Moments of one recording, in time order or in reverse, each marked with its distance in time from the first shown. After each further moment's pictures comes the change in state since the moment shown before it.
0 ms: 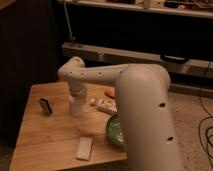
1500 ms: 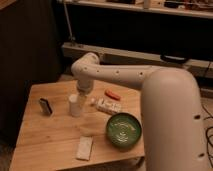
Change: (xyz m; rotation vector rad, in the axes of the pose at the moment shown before) arm 0.017 -0.022 -0.029 -0.009 -0.286 -0.024
